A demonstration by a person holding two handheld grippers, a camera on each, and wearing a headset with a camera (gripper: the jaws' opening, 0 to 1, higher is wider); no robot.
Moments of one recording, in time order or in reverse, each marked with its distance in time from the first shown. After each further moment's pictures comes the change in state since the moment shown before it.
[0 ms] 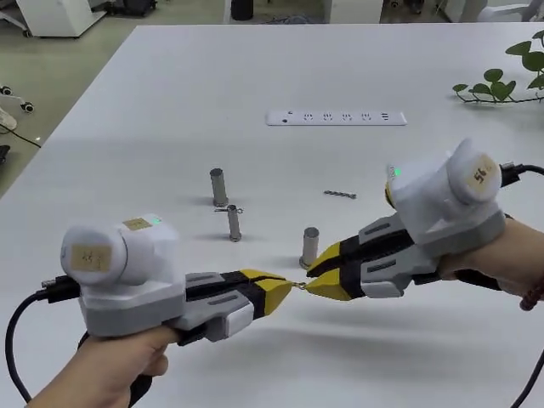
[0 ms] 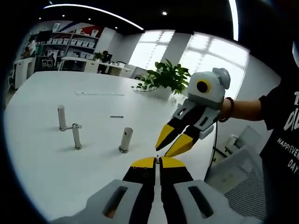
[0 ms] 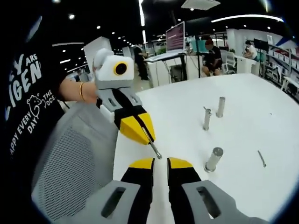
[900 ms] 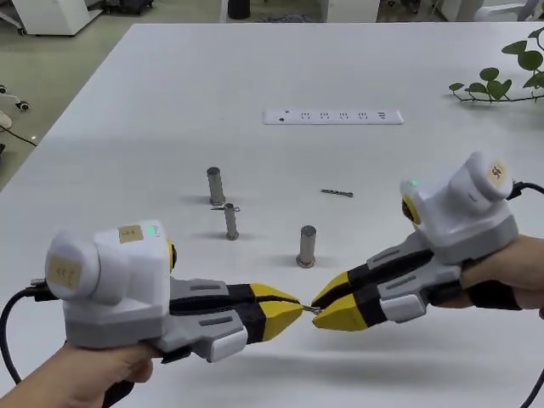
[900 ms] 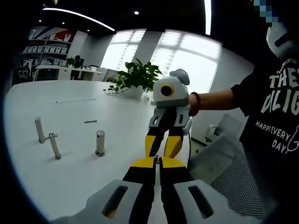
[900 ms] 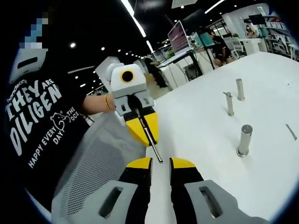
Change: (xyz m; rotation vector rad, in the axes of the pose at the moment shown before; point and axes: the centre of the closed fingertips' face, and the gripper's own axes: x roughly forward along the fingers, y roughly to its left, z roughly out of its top) left arm -0.006 -0.040 -0.007 0.125 0.013 -0.244; right arm -0.003 0.050 -0.009 0.177 -0.059 0.265
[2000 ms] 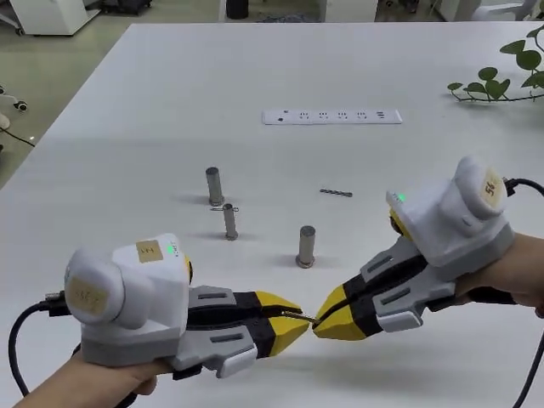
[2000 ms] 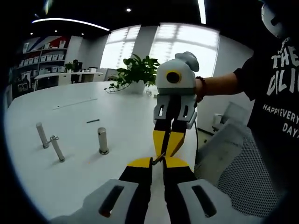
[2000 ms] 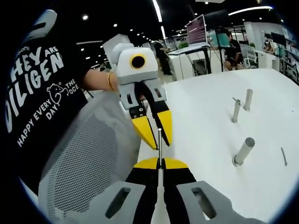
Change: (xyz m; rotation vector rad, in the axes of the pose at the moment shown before) left arm 0.009 0.005 -0.014 0.099 0.062 0.063; right arm 0.001 -0.005 -0.011 -0.218 0.144 -0.044
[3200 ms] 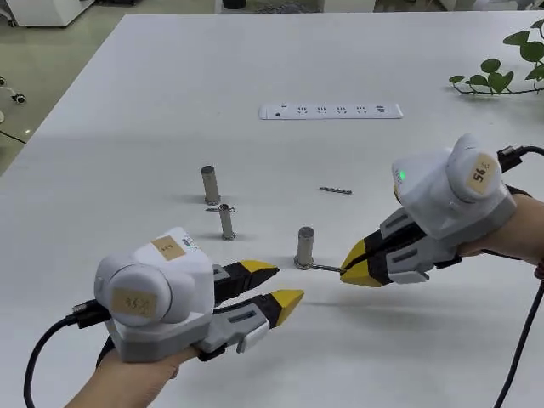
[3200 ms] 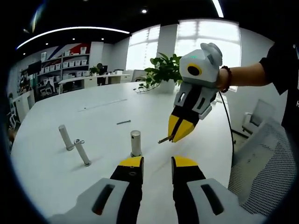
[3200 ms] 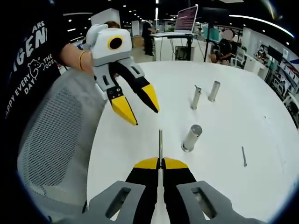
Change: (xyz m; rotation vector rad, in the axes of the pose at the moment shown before) left arm 0.016 0.061 0.003 0.014 -0.005 0.302; right arm -0.039 -0.085 -0.025 -0.130 0.205 -0.262
